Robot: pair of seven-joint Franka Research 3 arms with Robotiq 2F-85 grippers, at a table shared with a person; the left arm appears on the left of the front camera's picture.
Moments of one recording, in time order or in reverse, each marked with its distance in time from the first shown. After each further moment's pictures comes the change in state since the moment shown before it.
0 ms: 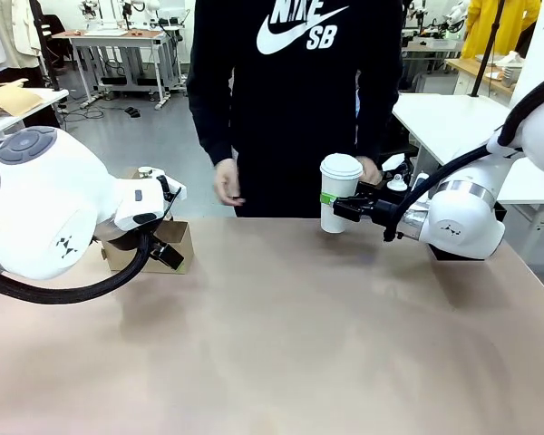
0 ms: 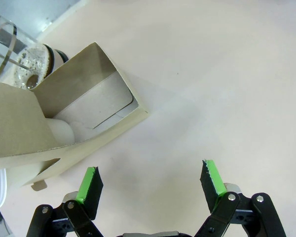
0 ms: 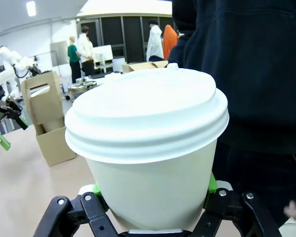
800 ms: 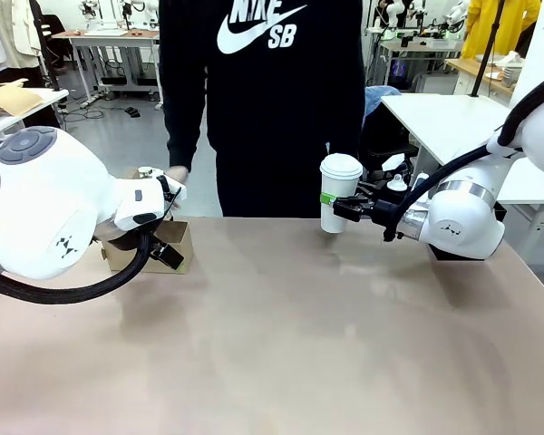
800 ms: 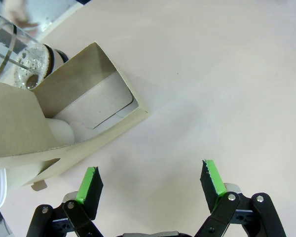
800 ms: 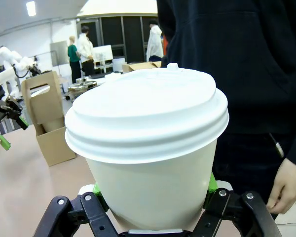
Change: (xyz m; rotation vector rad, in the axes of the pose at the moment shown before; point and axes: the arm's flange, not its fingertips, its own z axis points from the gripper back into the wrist) left arm 0.000 0.000 0.000 0.000 0.000 0.000; right arm 0.000 0.000 0.000 0.000 0.000 0.000
